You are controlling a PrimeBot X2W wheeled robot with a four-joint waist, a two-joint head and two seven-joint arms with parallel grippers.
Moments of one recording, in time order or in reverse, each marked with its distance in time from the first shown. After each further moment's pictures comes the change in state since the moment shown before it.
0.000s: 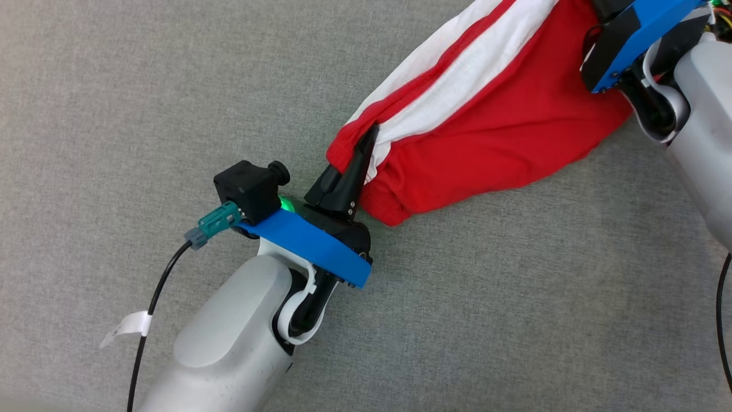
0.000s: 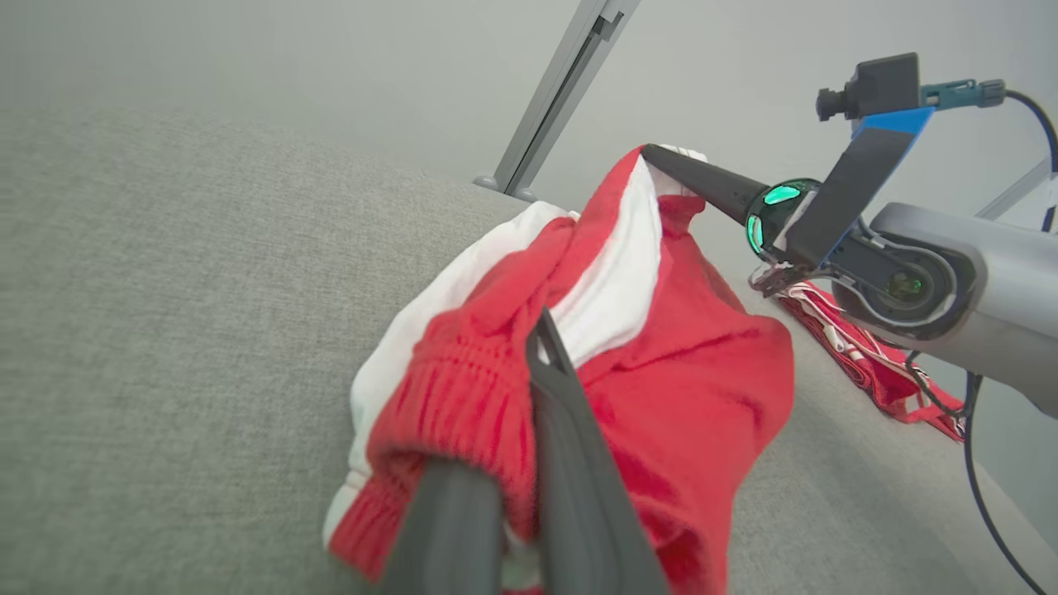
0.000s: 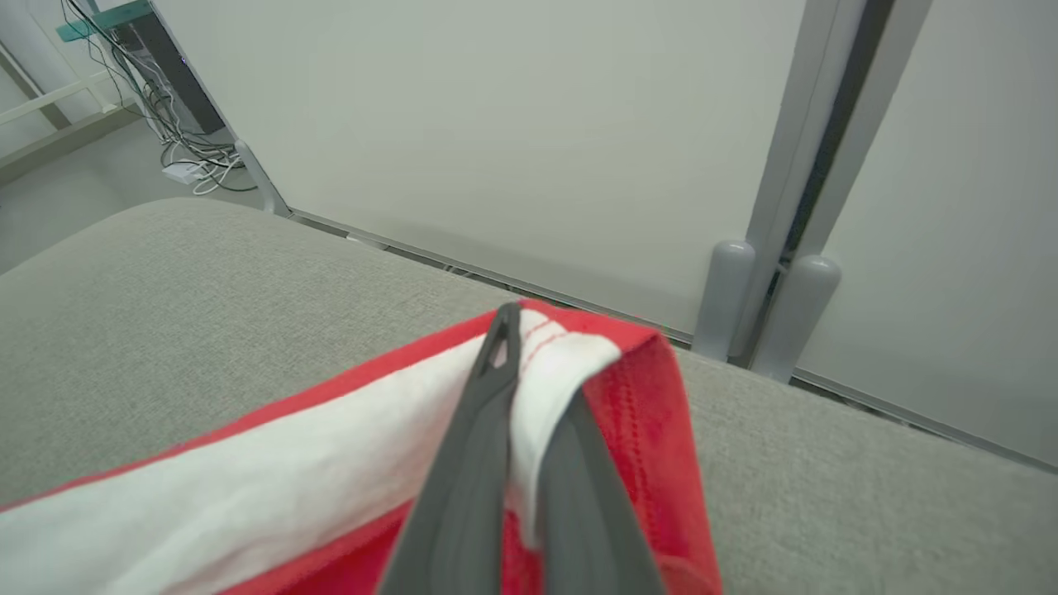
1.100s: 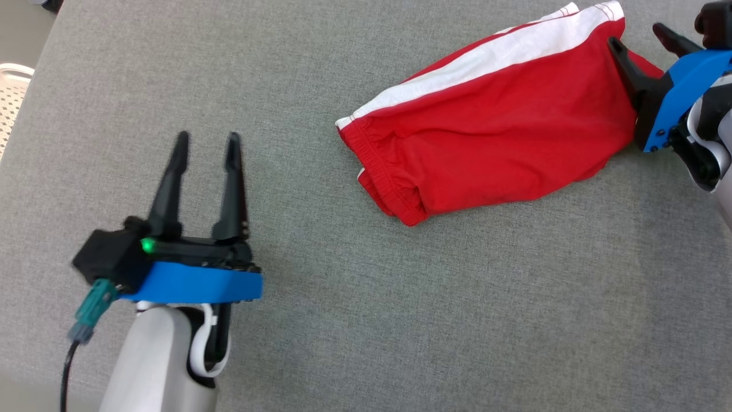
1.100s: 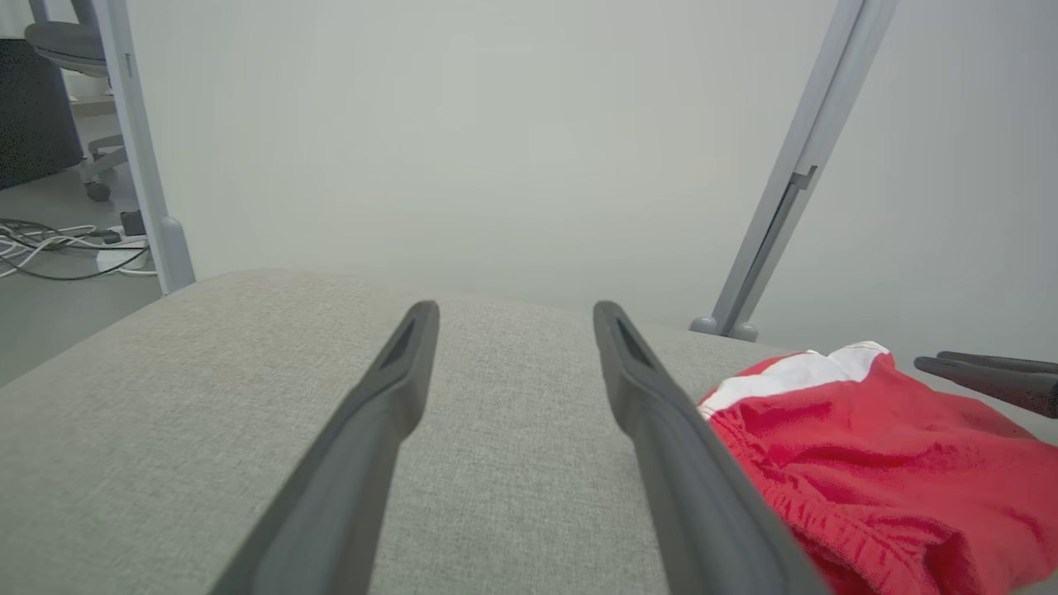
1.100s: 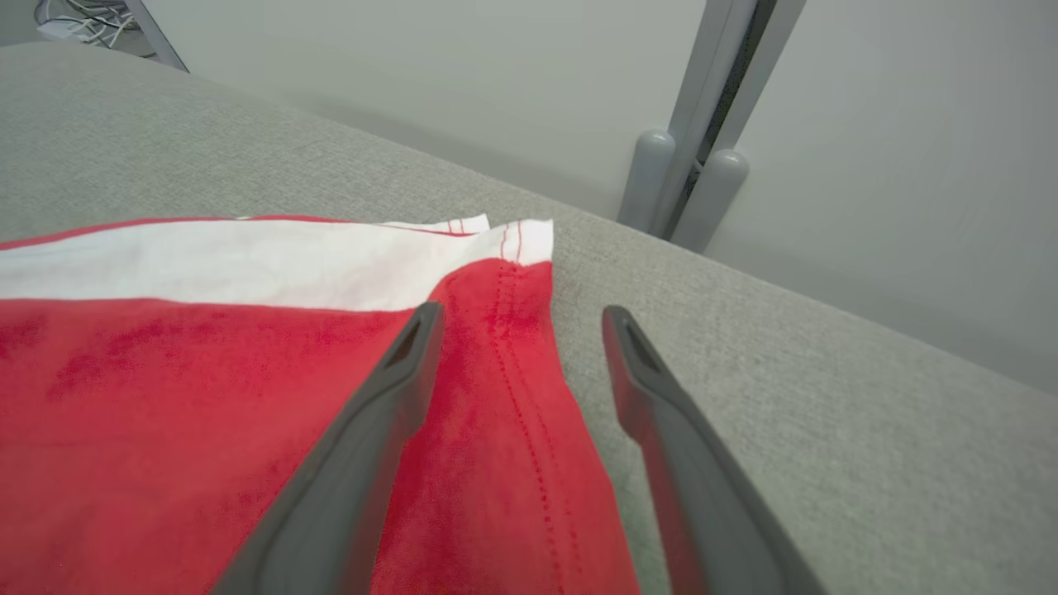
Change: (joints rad) left arm 0.294 -0.057 0.522 -0.206 0.486 0.009 0.000; right arm 0.054 -0.106 0.211 0.135 0.121 0.000 0.042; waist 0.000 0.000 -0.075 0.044
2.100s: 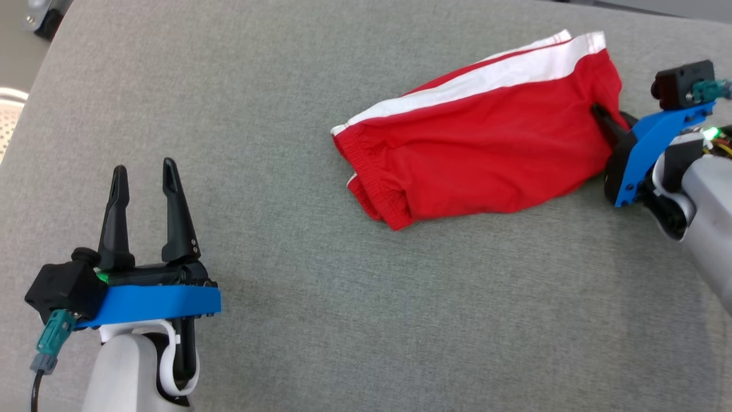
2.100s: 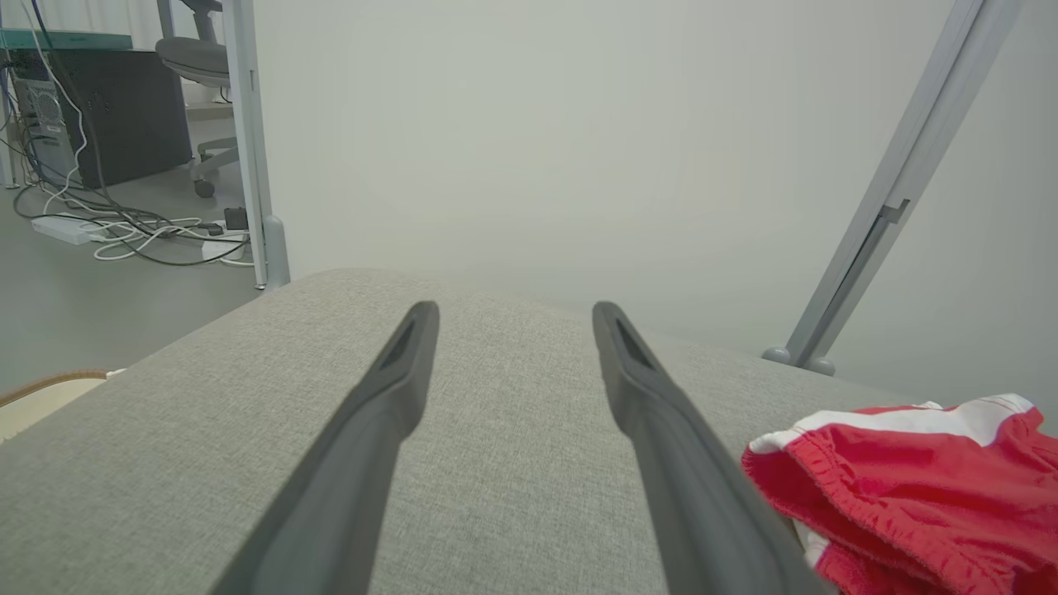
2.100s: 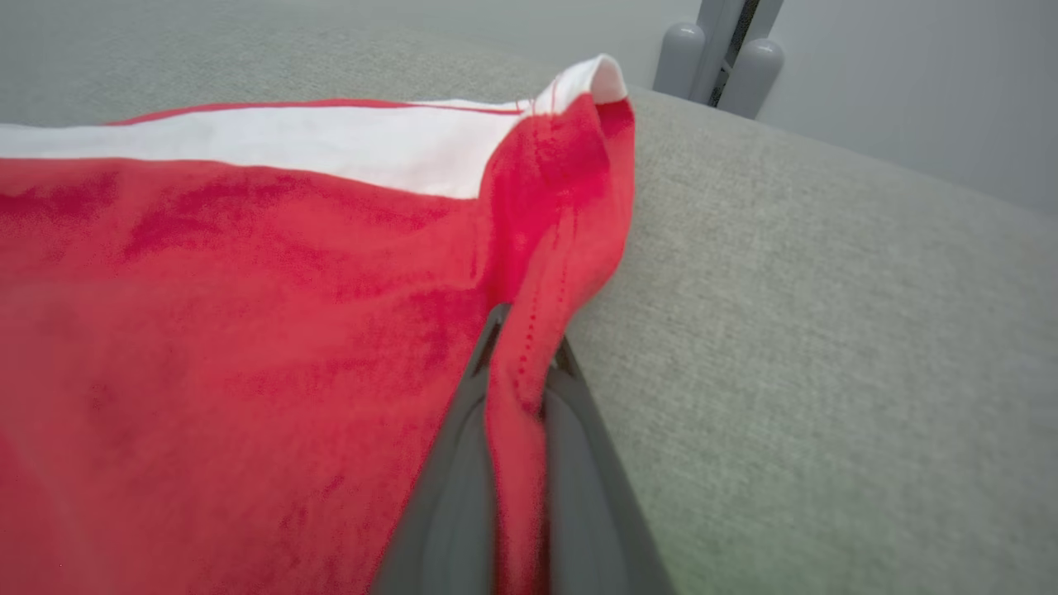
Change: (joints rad) left arm 0.086 -0.040 0.188 -0.019 0.049 0.018 0.000; right arm 0.103 0.017 0.094 -0.013 0.129 0.000 0.059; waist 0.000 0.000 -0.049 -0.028
